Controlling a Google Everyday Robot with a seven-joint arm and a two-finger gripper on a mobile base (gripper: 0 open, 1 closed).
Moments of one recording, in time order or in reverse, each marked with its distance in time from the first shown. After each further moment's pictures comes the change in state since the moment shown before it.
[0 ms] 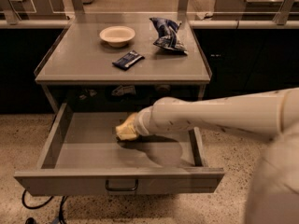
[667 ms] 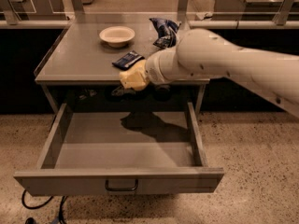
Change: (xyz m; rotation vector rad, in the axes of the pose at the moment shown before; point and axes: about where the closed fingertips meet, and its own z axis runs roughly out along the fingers) arm -0.143 -0.053 -0.147 0.050 -0.171 0.013
